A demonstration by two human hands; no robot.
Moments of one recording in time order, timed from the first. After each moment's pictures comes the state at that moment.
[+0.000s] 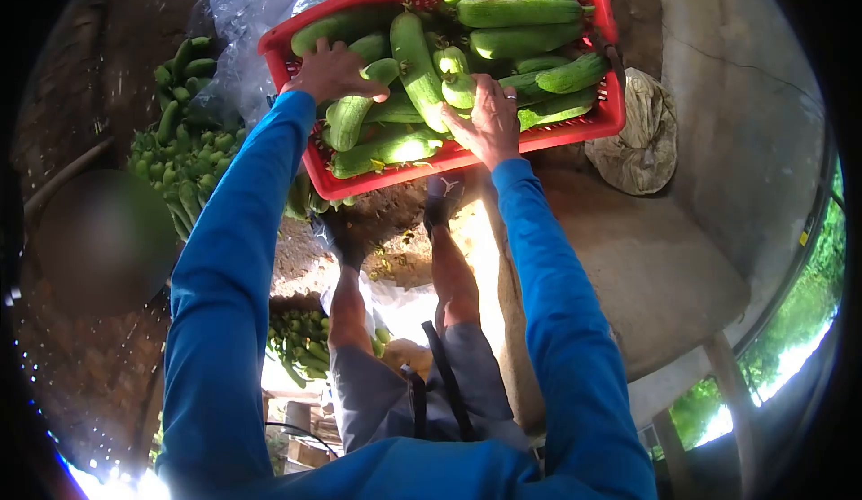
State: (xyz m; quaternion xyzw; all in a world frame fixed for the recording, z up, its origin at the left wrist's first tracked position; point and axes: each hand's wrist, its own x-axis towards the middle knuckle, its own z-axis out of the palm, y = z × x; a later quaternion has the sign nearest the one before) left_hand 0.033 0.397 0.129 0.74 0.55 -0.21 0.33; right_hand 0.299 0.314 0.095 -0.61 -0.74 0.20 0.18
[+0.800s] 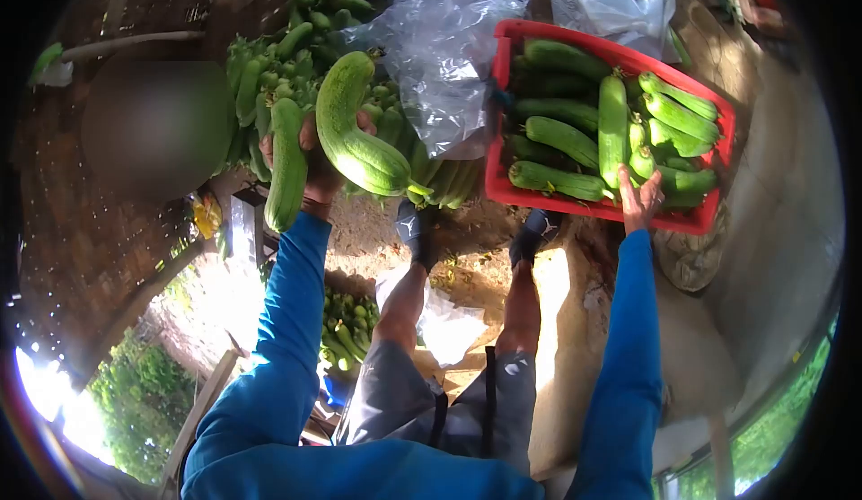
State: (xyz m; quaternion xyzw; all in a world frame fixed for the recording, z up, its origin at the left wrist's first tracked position) left_hand -0.232 0.171 0.198 0.00 0.13 0.70 0.70; right_hand 0.283 0.287 0.093 -0.70 -0.62 0.31 0.15
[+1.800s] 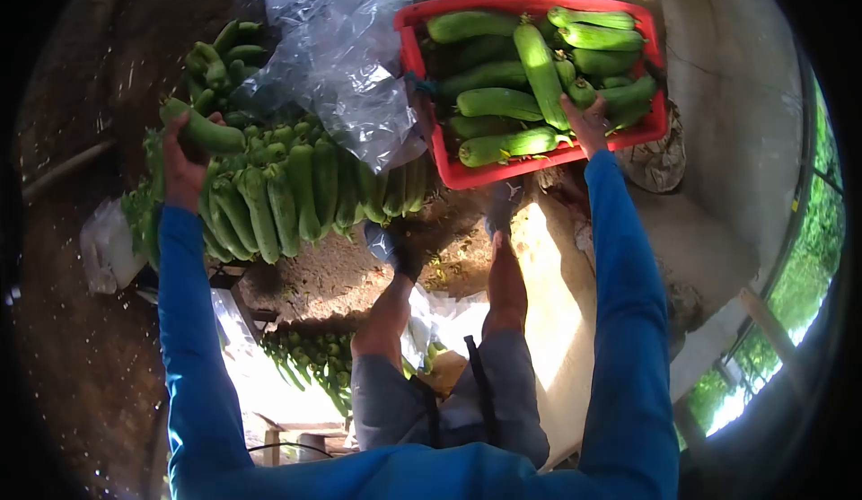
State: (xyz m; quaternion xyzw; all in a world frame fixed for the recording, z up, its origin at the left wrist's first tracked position) left_hand -0.409 0.264 0.136 0.07 0.60 0.52 0.61; right_hand 0.266 0.301 0.075 -0.84 -0.48 0.24 0.09
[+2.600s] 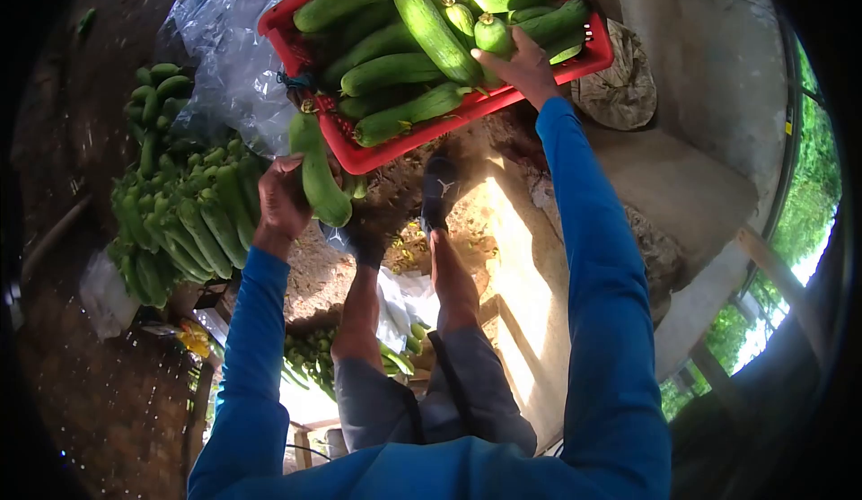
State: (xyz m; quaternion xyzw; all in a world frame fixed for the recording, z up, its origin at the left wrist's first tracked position) left_hand -0.091 0.189 0.135 -0.08 0.42 0.35 0.83; right_hand 0.313 0.306 0.108 -0.71 -0.58 0.38 0.13
